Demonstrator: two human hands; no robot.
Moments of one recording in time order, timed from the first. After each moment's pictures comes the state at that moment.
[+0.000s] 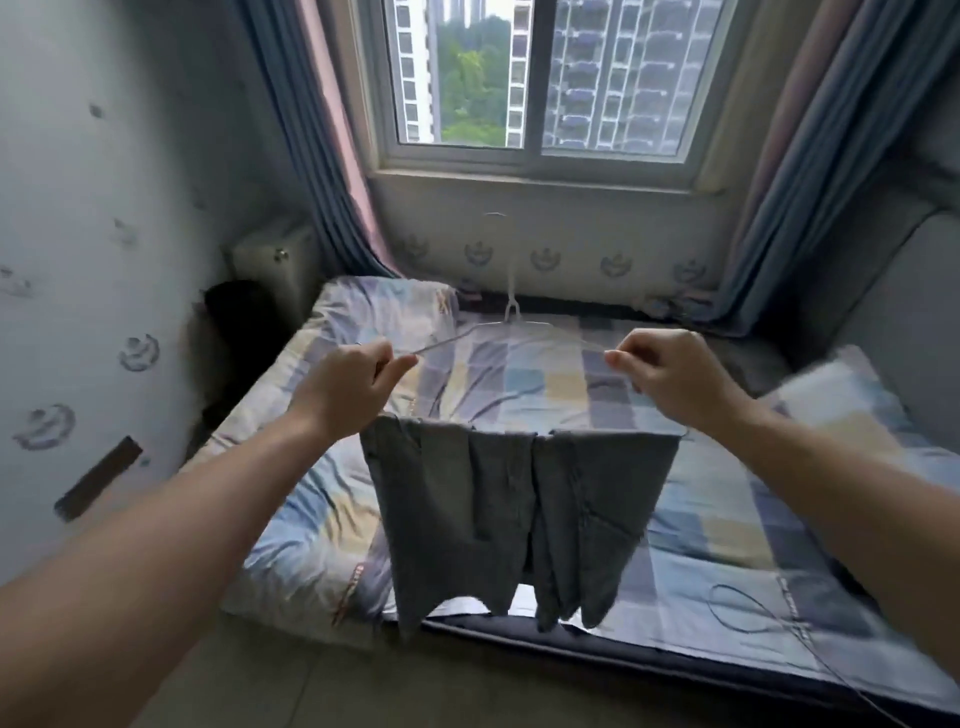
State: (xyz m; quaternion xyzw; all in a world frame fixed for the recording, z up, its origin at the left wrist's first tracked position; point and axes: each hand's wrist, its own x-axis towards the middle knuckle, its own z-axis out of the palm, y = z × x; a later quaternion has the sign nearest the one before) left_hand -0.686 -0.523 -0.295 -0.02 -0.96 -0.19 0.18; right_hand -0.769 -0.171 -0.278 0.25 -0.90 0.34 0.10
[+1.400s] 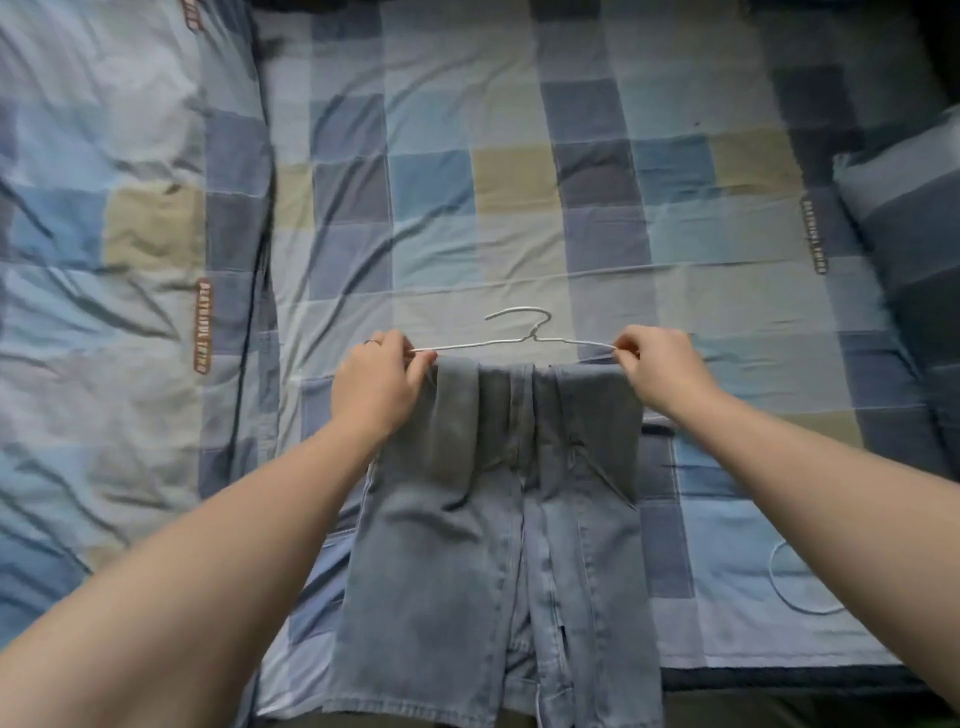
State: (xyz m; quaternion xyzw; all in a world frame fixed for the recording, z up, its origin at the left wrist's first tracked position) left_hand -1.161 -0.418 -0.816 0.08 -0.97 -0.18 -0.13; right_hand -1.188 -0.102 -0.801 -0.06 -0.96 0.17 -0.20
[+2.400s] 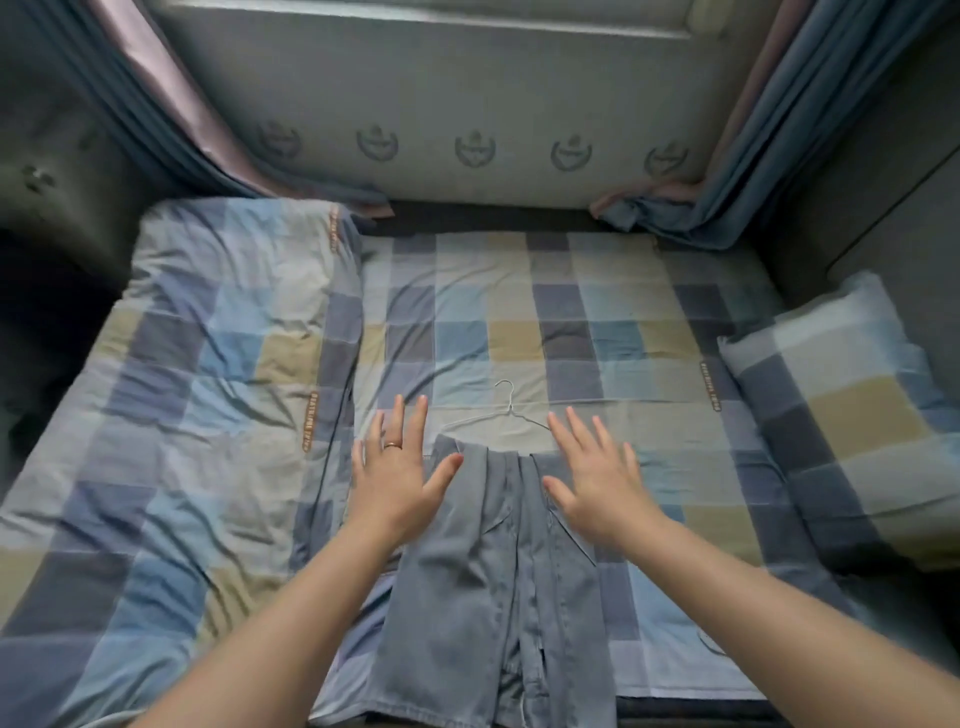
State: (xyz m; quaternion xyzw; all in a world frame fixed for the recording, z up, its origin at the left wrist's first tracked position) left_hand -1.020 -0.439 -0.538 0.05 -0.97 -0.22 -0.08; right_hand -1.035 -0.185 -0.511 0.09 -0.97 0.12 -0.18
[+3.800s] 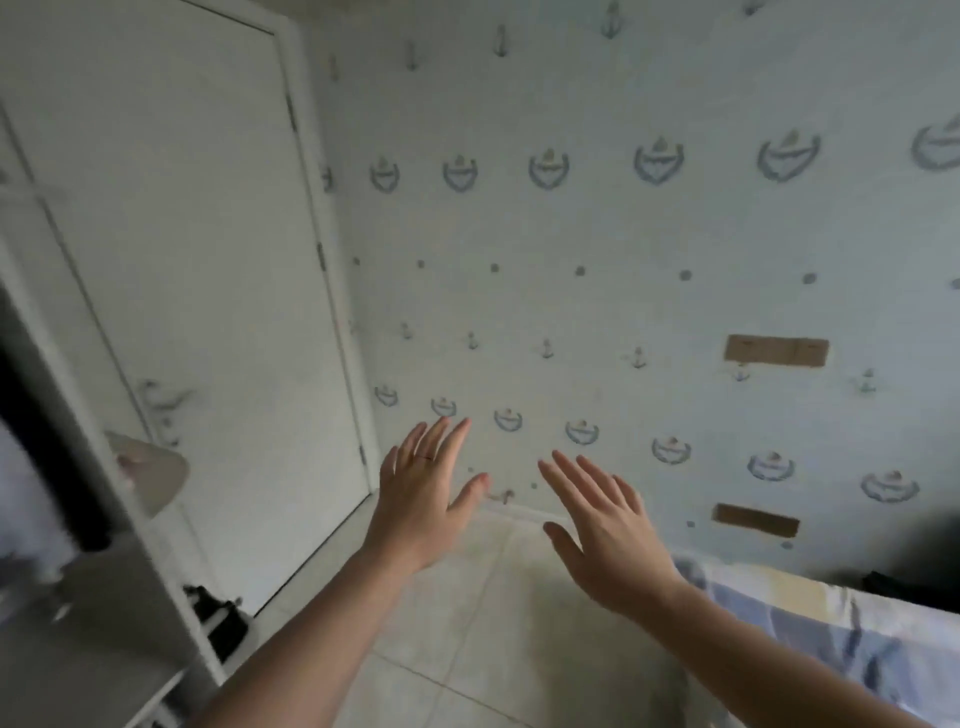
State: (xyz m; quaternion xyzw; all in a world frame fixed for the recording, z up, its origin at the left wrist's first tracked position) left_hand -0.317 -0.394 -0.251 0.73 -0.63 0.08 0.27; right_hand -0.543 -0.467 -0.280 0.90 -0.36 0.23 -0.01
